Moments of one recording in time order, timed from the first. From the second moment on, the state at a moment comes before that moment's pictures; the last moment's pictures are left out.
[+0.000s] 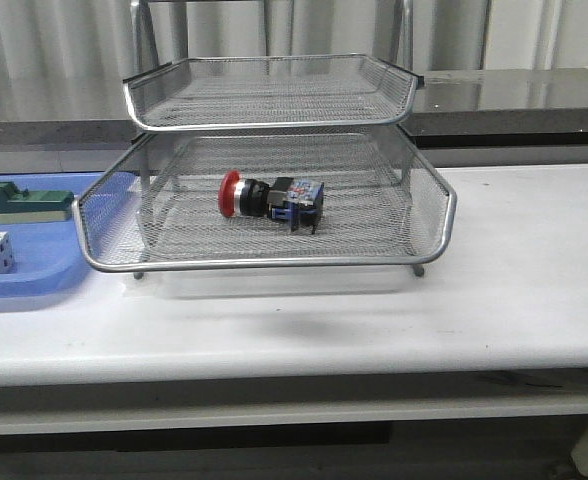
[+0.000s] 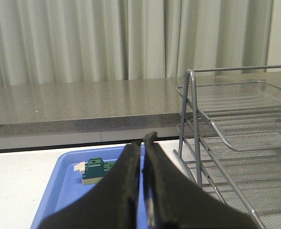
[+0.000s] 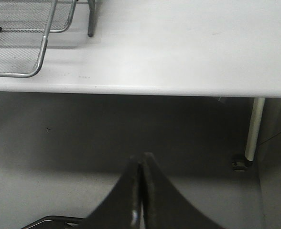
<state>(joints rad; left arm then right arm) -0.10 0.22 -0.22 -0.44 -0.01 0.45 0.10 0.52 -0.82 0.01 1.11 0.06</state>
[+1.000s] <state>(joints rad) -0.10 0.22 -0.22 -0.44 -0.01 0.45 0.10 0.52 -0.82 0.03 1.04 0.06</state>
